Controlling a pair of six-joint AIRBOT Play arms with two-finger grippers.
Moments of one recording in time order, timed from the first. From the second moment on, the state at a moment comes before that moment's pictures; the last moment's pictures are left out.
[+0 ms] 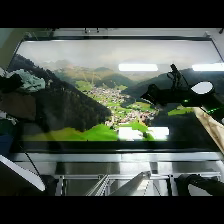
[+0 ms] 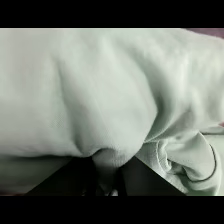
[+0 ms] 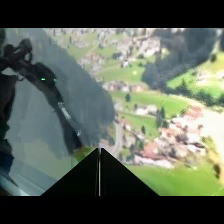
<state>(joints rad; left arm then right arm) 0.52 -2.16 2.05 -2.01 1.07 1.81 0.10 -1.27 0.92 -0.60 0.87 1.34</state>
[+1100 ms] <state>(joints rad) -0.26 -1.79 1.90 -2.29 1.50 2.02 0.10 -1.27 0.92 -0.59 0.93 1.34</state>
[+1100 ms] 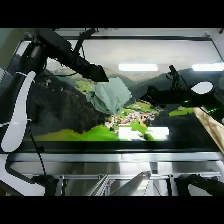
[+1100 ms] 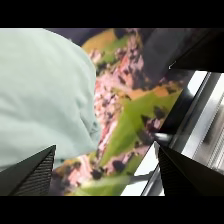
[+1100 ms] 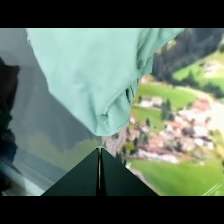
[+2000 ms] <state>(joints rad) 0.14 -1.44 1.14 -2.27 1.45 1.95 -0.07 -1.33 0.93 -0.64 0.98 1.32</state>
